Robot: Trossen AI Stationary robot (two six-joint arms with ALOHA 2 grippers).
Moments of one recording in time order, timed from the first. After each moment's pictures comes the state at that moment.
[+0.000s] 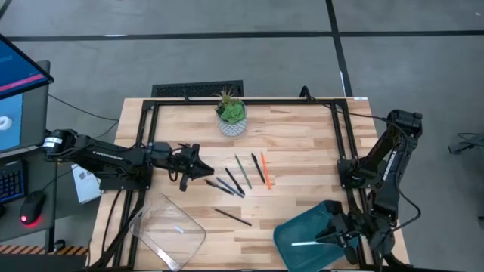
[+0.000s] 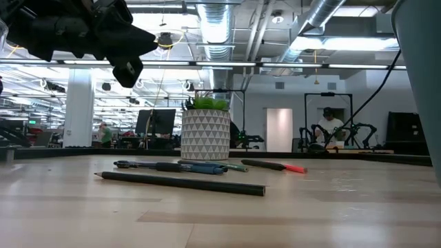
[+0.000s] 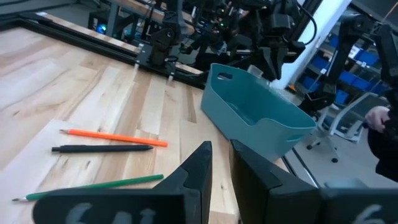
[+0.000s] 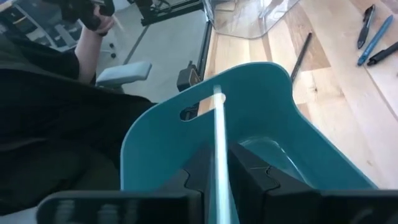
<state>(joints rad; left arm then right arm) -0.02 0.98 0.27 0.61 0.16 -0.39 1.25 1.25 0.68 -0.13 0.77 0.87</state>
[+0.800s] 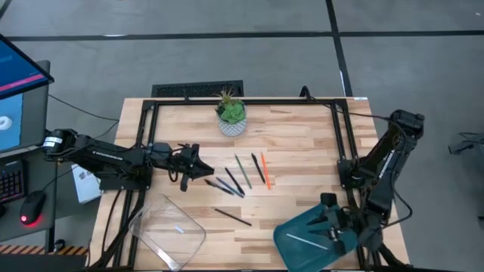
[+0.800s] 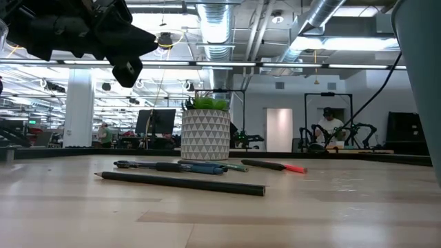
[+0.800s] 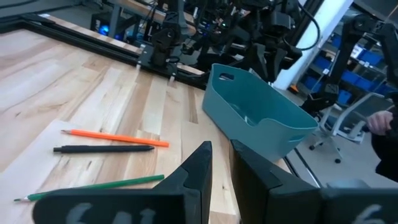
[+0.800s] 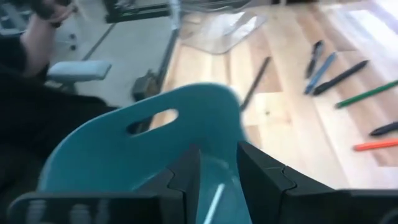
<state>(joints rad) -0.03 0.98 0.27 0.61 0.13 -0.39 1.14 1.25 0.68 -0.18 0.81 0.72</state>
